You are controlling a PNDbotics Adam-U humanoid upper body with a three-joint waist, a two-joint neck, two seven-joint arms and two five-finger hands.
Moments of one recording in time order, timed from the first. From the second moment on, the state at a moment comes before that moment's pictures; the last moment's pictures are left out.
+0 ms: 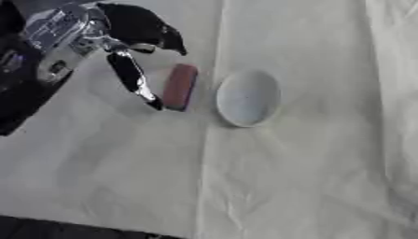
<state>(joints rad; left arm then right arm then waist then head) -0.55 0.81 -0.29 -1.68 -0.98 -0.37 -0.63 -0.73 -0.38 -0.15 -1.95 0.29 -0.43 -0.09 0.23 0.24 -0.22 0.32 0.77</state>
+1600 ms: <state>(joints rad) -0.59 0.75 -0.29 -1.52 -1.00 -0.40 -0.62 -0.73 -0.38 -0.16 -1.95 0.28 -0.43 -0.07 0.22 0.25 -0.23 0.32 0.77</state>
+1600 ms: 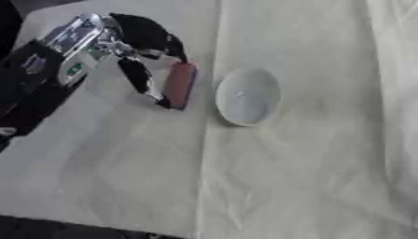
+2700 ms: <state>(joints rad) -0.60 0.72 -0.29 -1.49 -1.01 -0.43 -0.66 -0.73 -0.38 -0.16 -1.95 0.27 -0.42 -0.06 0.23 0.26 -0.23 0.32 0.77</state>
